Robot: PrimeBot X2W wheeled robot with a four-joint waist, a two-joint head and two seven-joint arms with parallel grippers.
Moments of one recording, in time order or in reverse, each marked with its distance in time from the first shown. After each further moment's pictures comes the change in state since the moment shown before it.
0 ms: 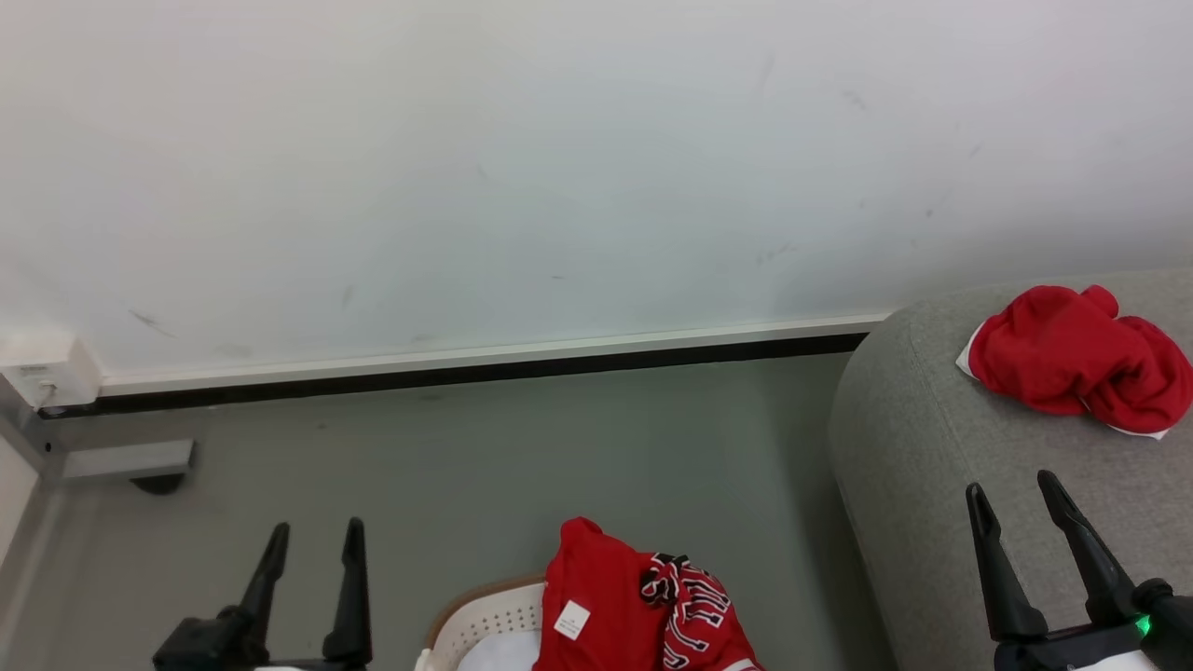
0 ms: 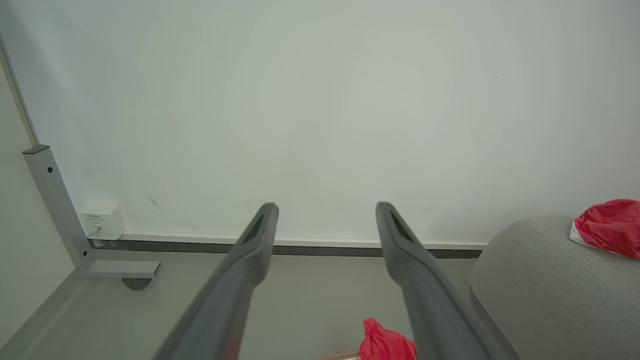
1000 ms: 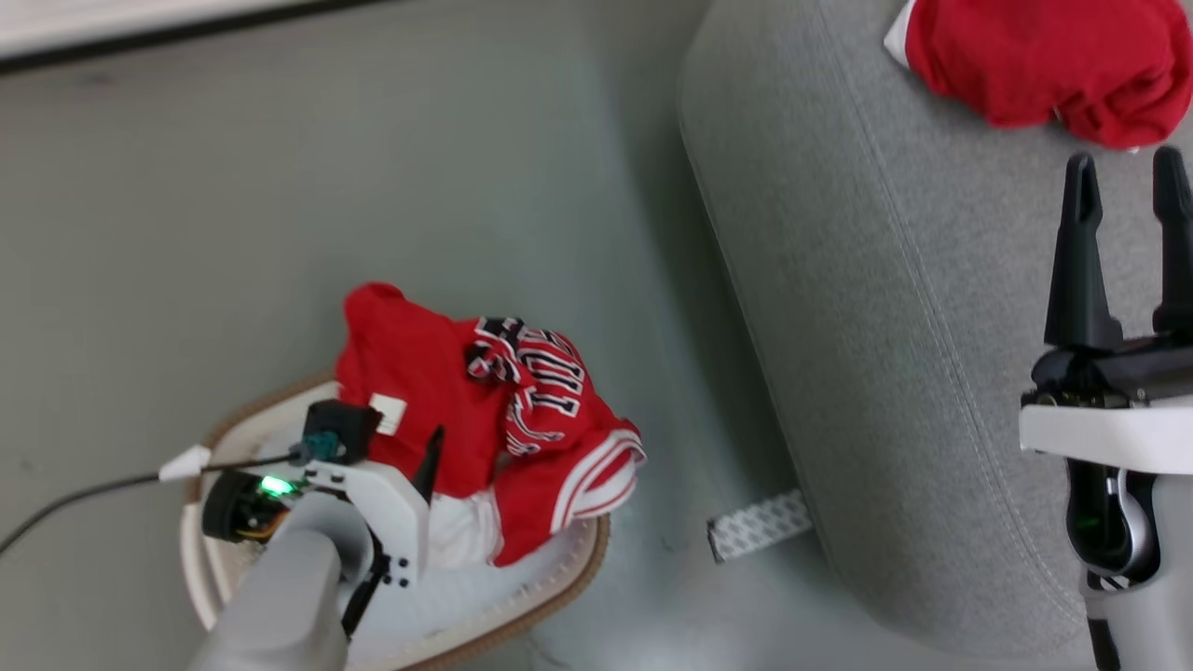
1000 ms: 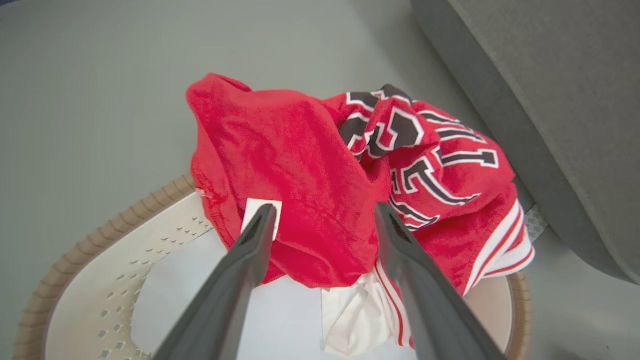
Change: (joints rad) left arm -0.658 0.068 -0.287 0.852 0.053 -0.047 0.087; right arm -0.431 0.105 -0.103 -0.042 0.034 0.000 0.000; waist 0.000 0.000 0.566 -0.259
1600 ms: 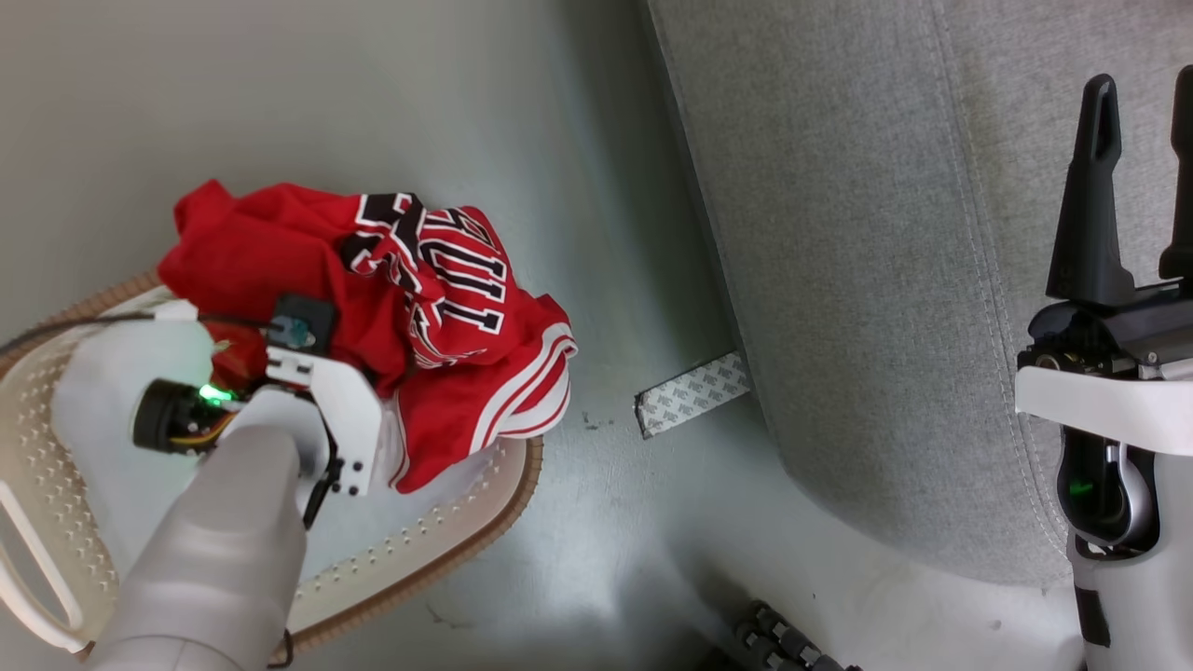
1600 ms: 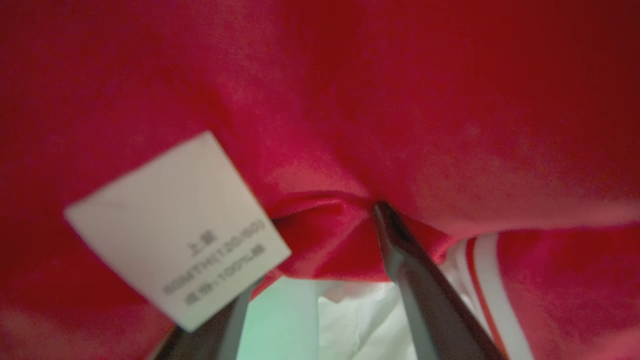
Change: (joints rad) left arm -0.276 0.052 -0.081 0.251 0.044 0.039 0.195; right arm -0.071 0.054 0.008 -0.087 0.001 0.000 0.000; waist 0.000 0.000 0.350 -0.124
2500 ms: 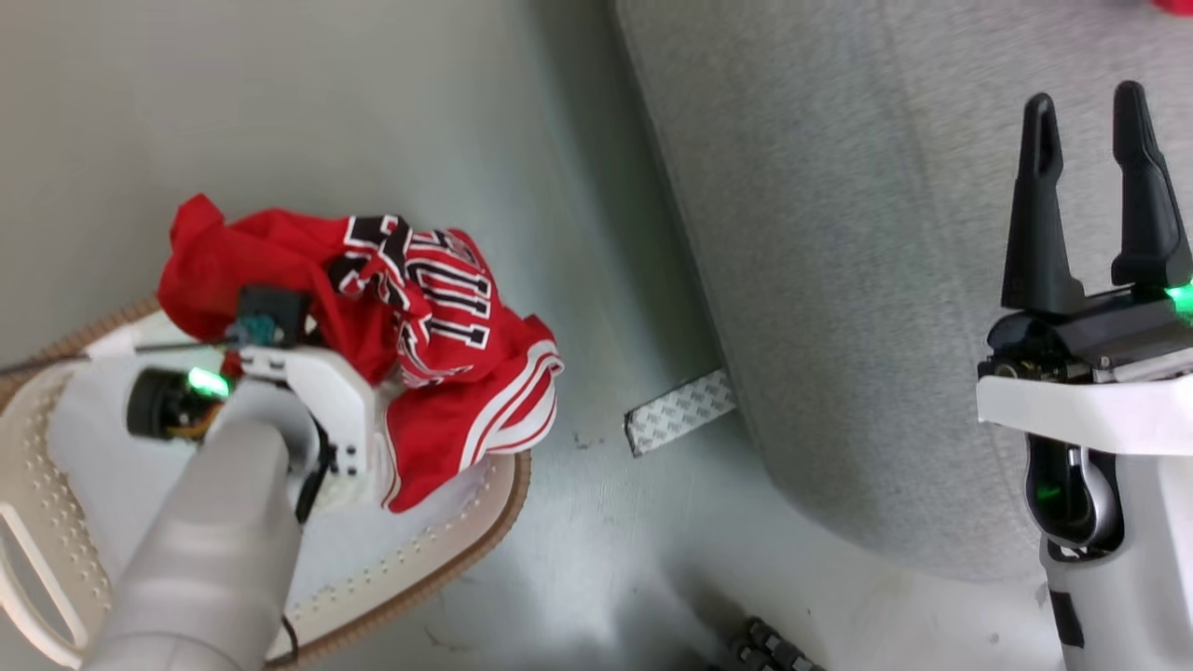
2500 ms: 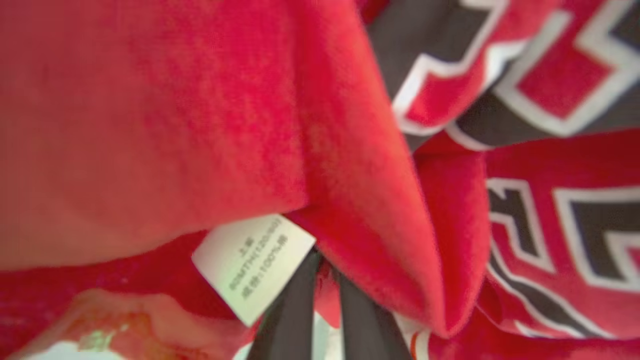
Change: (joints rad) left arm -0.029 0.004 0.014 0.017 -0.075 0.007 -0.238; right arm -0.001 0.002 0.046 0.033 -0.002 0.000 0.000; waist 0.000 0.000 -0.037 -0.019
